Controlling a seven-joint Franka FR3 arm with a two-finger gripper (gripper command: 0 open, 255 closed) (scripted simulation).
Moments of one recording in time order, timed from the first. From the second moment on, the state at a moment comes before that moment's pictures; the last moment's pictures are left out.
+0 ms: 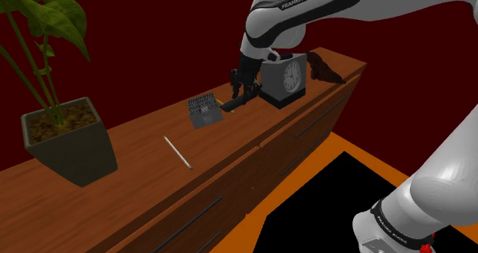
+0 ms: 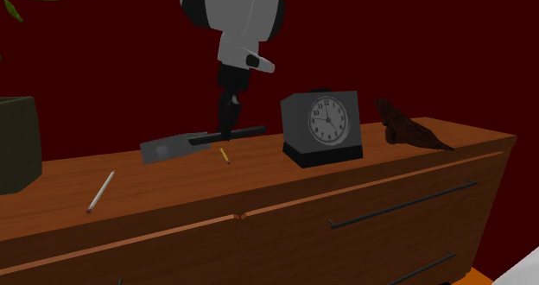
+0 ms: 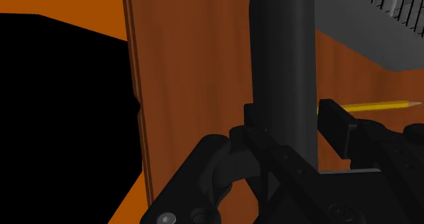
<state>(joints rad) -0.12 0.11 0.30 -2.02 0.23 2.17 1.53</state>
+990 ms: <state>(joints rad) -0.12 0.05 0.30 -1.90 0.23 1.99 1.57</state>
